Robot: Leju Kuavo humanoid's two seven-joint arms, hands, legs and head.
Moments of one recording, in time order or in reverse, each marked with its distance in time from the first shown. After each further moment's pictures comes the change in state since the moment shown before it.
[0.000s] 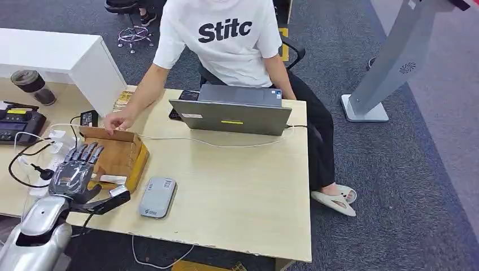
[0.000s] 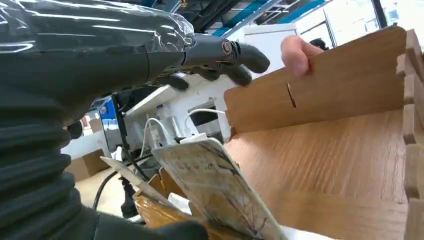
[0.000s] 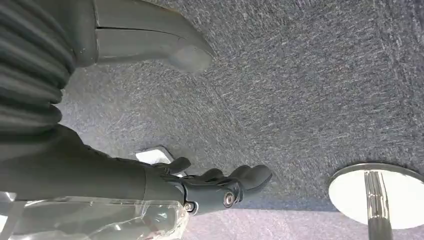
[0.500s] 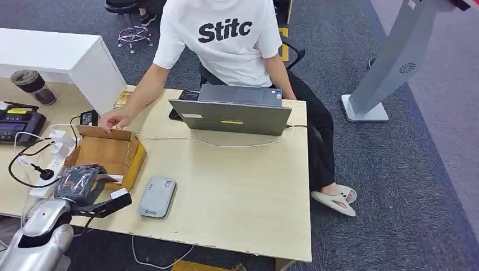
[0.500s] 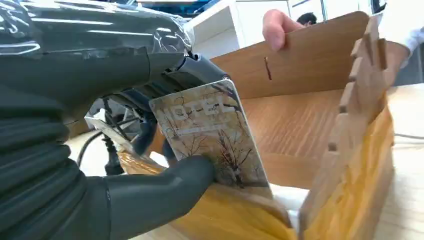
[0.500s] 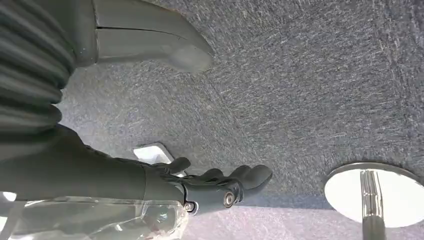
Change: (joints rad) left arm -0.010 -0.002 -0.018 0.056 0.147 -0.034 -0.105; right arm 0.000 0.000 0.008 -0.003 0.018 0.002 0.007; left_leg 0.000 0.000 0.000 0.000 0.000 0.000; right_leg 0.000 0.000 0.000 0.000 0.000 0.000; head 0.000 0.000
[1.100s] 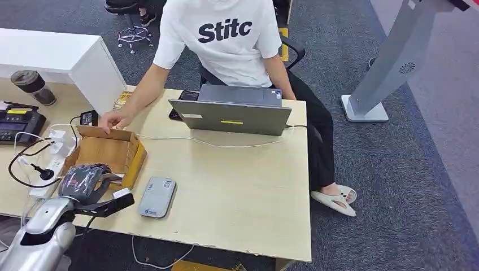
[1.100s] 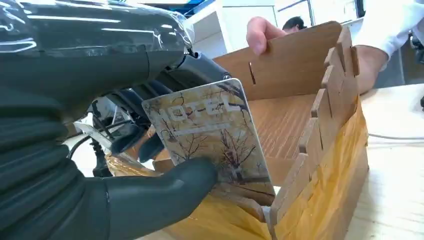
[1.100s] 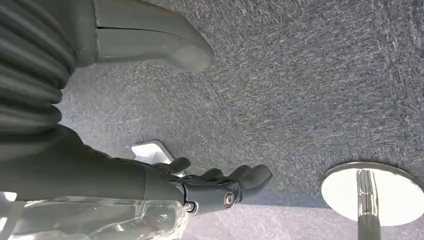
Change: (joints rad) left arm -0.010 0.010 -0.030 0.000 0.003 0.013 0.009; right arm 0.000 0.000 0.002 -0.003 0.015 0.001 0.000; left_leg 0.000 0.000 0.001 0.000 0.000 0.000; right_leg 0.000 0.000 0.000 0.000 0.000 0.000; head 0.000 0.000
